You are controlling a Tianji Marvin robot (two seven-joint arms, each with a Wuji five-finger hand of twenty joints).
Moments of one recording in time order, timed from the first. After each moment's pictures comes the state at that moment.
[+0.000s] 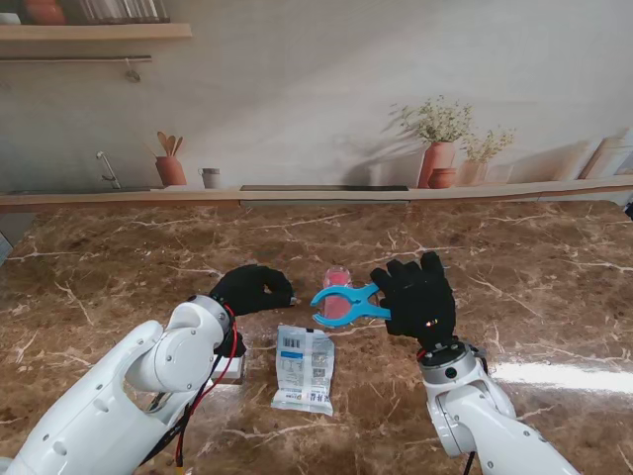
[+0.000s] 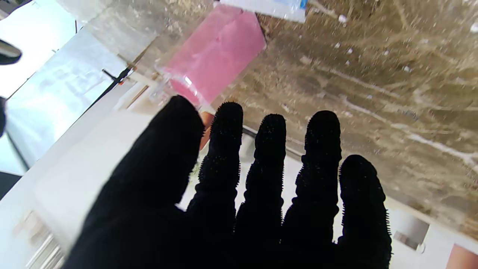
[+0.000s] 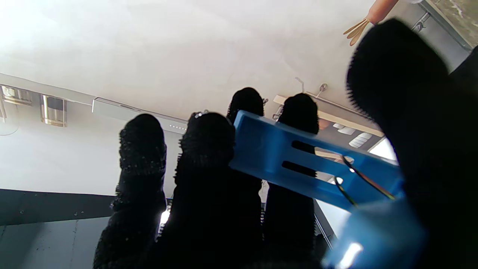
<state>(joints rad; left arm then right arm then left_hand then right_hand) 1.44 -1.10 -1.02 -1.73 0.55 0.26 -0.13 -1.61 -1.04 1.07 -1.57 -1.50 0.34 -0.89 0.90 -0.34 0.34 -0.10 0.81 0.02 0.54 0.34 0.83 0.13 0.40 0.46 0.69 0.29 0.61 0.95 0.15 0.30 1.19 1.09 0.39 -1.08 1.12 -0.21 0.95 -0.28 0.70 1.14 1.10 -0.11 0.44 1.06 1.12 -0.12 1.13 0.92 0.59 0.07 1.30 0.76</state>
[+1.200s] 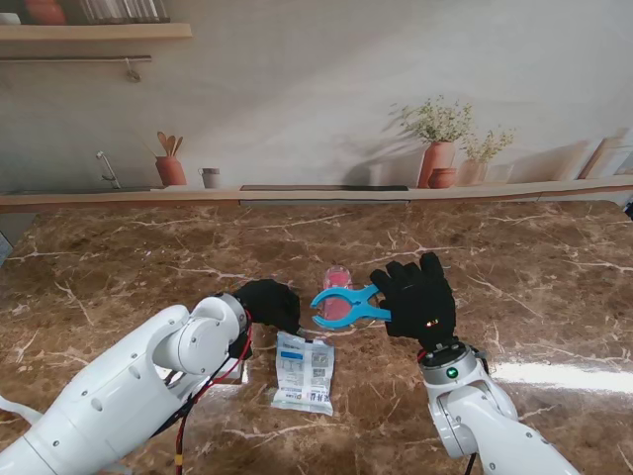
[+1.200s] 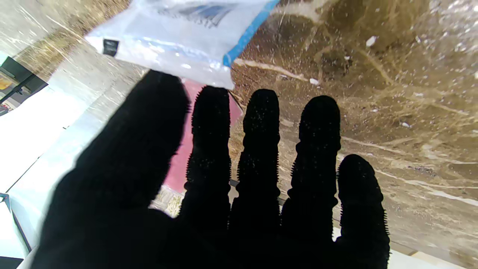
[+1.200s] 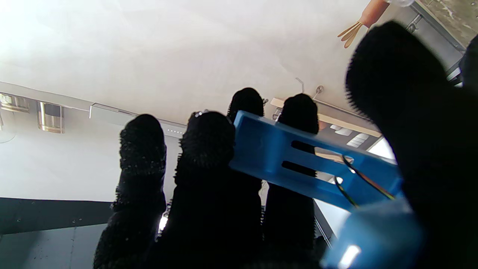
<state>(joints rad) 1.24 -1.09 -0.83 -1.48 0.55 0.16 -0.23 -1.62 -1.04 1.08 -1.59 -1.49 0.32 -0.87 0.76 -0.59 0.50 -0.16 0.89 -0.11 0.87 0.28 1.06 0.04 0.50 0.53 0.87 0.24 0.72 0.95 0.15 0.28 1.22 1.06 0.39 -1.07 1.12 -0.21 0.95 -0.28 0.70 1.15 1.10 -0.11 0.44 1.07 1.12 -0.12 1.13 0.92 0.58 0.07 1.29 0.76</state>
